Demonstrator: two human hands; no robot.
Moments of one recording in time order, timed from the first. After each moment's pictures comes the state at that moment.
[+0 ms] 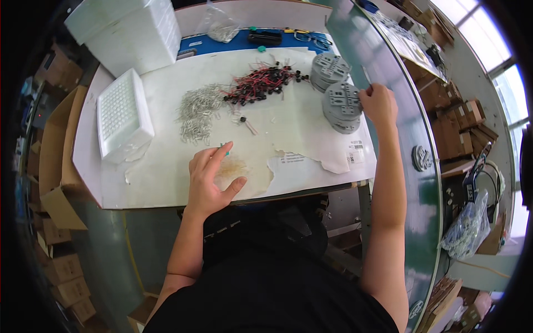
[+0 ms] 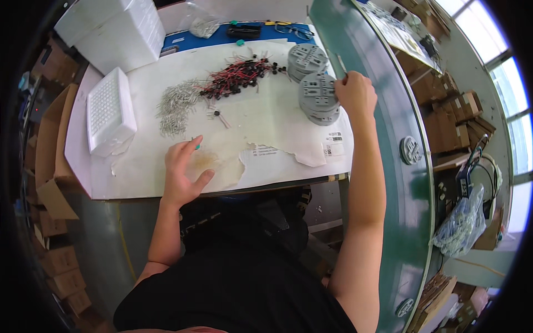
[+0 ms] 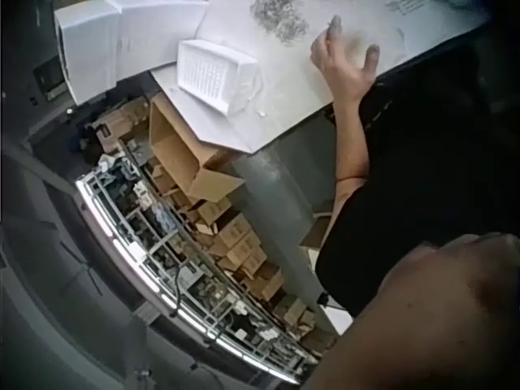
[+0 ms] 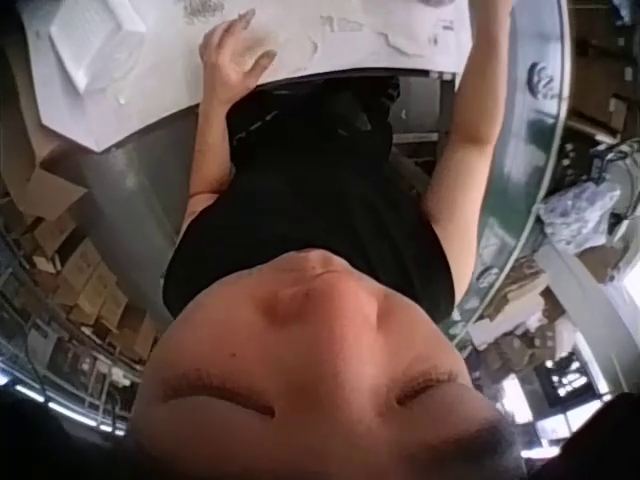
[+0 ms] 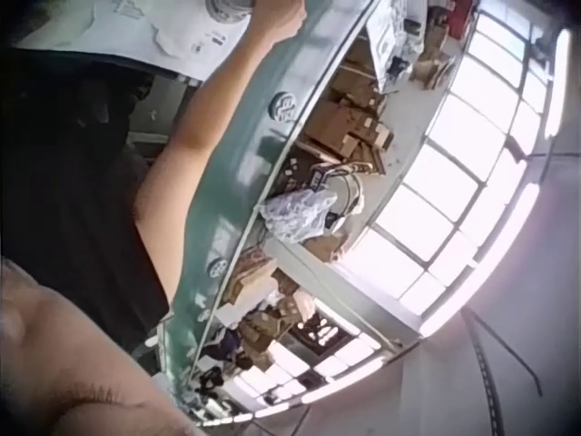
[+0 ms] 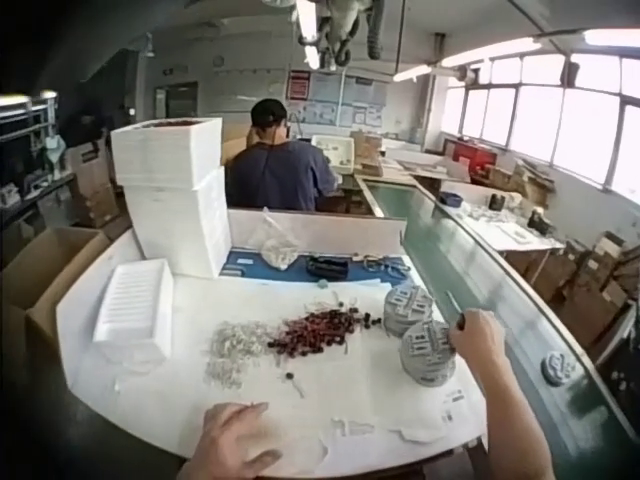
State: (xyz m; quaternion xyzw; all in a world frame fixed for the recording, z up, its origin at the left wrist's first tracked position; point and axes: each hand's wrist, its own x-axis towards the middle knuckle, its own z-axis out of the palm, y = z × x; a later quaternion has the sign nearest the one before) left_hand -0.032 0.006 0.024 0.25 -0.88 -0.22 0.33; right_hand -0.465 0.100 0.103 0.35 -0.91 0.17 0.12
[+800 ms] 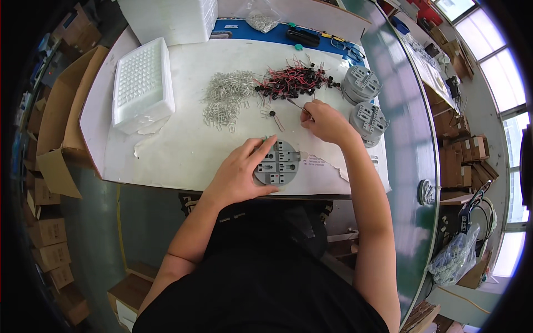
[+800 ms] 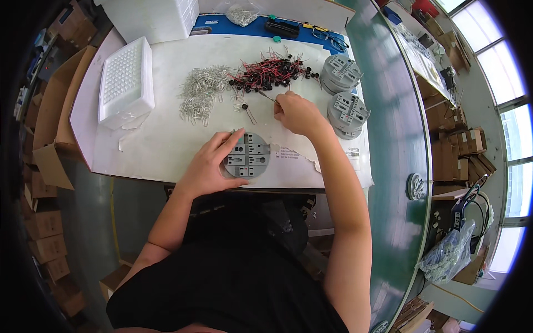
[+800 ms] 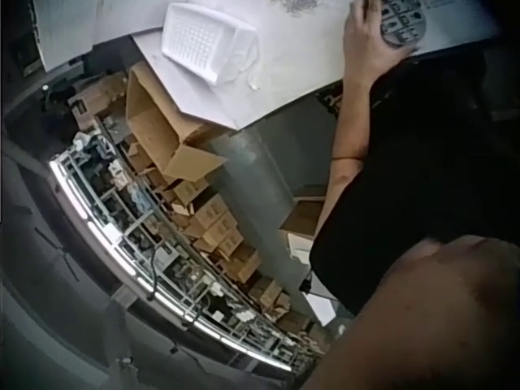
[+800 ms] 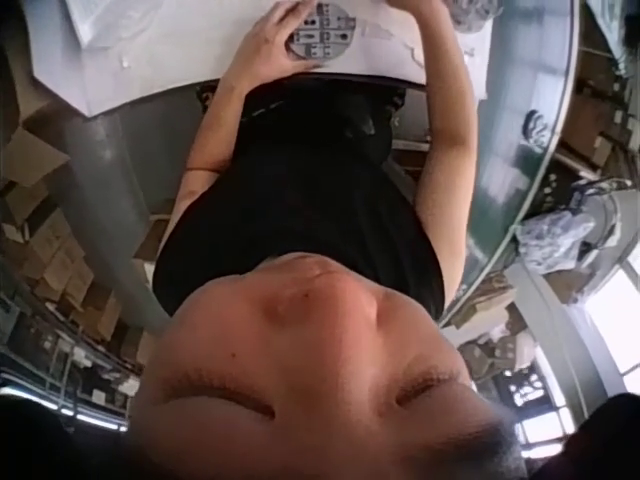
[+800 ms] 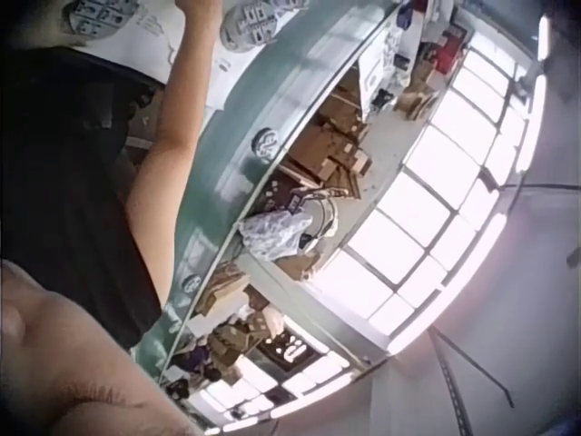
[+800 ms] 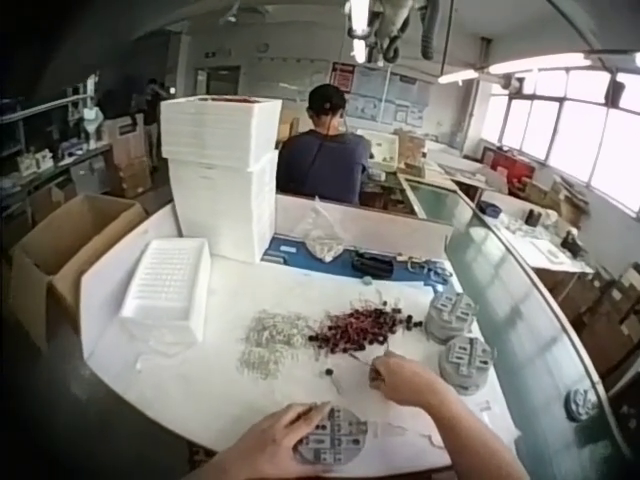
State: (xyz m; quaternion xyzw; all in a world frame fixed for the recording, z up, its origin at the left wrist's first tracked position) left_hand -0.041 0.010 0.027 0.24 -0.88 -0.34 0.22; right_hand -0.344 0.019 0.047 0.67 -0.71 0.14 -0.17
